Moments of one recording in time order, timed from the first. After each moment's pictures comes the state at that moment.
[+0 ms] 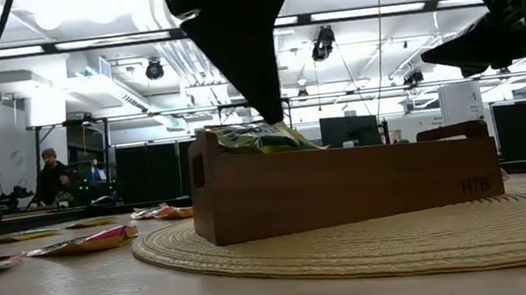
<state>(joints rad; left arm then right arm) -0.48 2.28 2.11 -1.24 -0.47 -0.50 -0.12 0.07 0.01 0.02 0.08 -0.09</state>
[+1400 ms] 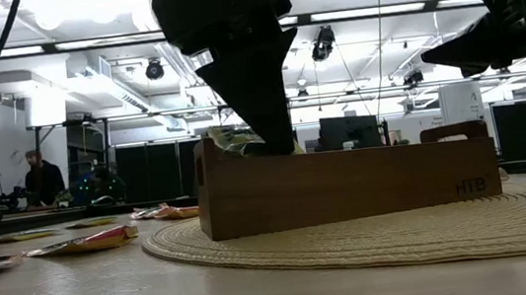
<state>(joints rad) -0.46 2.27 1.98 -1.07 -0.41 -0.44 -0.12 0.07 0.01 0.02 0.08 -0.09</state>
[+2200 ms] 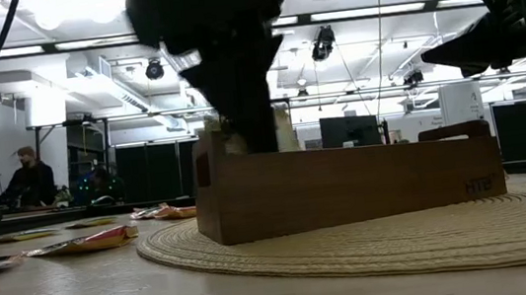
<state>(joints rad) -0.47 2.28 2.00 -1.14 -0.40 -0.45 -0.12 0.07 0.01 0.02 0.08 -0.09</state>
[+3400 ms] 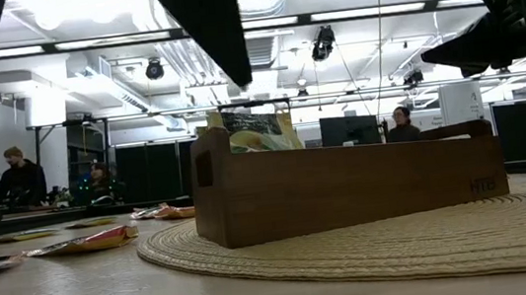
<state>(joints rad) -0.49 2.16 2.01 -1.23 -0.48 -0.56 -0.12 0.07 0.01 0.02 0.08 -0.09</state>
